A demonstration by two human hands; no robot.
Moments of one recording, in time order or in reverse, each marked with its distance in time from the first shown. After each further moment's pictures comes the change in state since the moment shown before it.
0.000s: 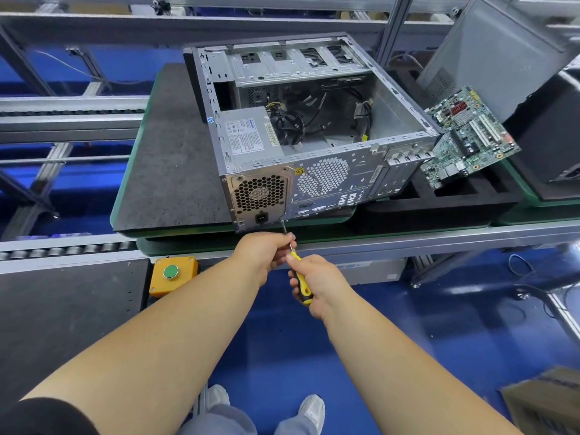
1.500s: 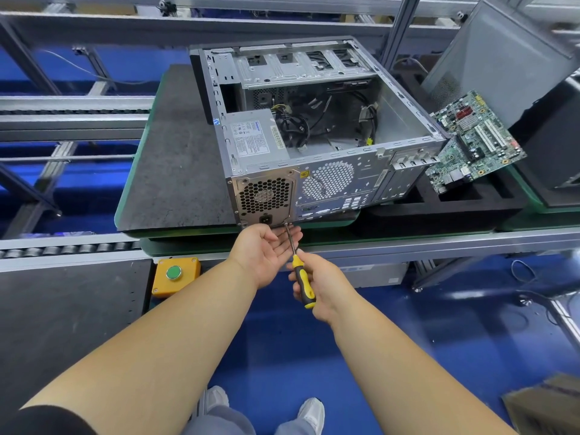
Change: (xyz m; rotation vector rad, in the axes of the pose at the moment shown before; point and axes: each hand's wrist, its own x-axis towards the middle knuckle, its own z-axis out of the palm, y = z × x) left_hand -0.008 0.003 -0.012 -0.628 -0.182 -0.061; right_hand -0.003 -0.005 -0.001 0.103 -0.046 0.056
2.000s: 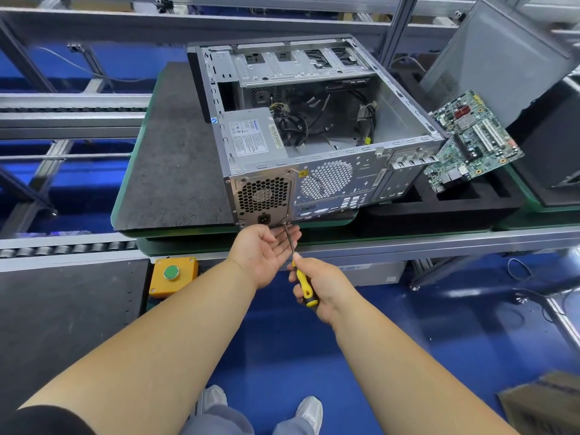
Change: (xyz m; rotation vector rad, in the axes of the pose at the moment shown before) left_hand -0.004 -0.001 0.003 0.013 0.005 0.009; right_hand 0.002 0.001 -0.006 -0.142 -0.049 -0.051
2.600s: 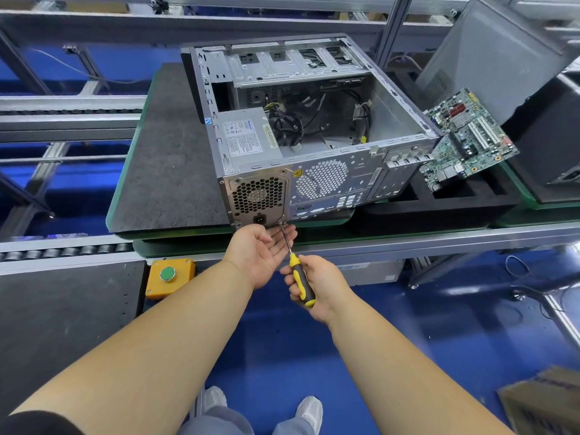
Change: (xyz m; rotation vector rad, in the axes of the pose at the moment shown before) left_hand 0.000 -0.001 0.002 -0.008 0.012 0.013; right_hand -0.001 -0.002 -0.001 0.170 -0.026 0.099
